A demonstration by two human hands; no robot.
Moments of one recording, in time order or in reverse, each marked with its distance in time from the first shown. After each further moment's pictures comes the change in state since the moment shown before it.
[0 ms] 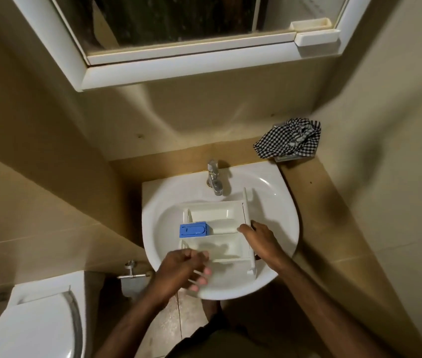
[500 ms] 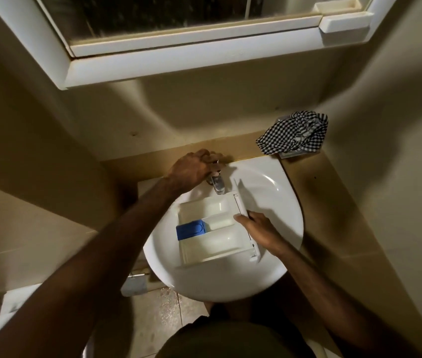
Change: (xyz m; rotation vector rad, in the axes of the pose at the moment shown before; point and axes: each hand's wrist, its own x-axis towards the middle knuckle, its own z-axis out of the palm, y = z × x) left_hand 0.202 0.142 -0.060 1.596 0.204 1.136; right_hand 0.033 -0.015 0.003 -0.111 -0.026 -0.074
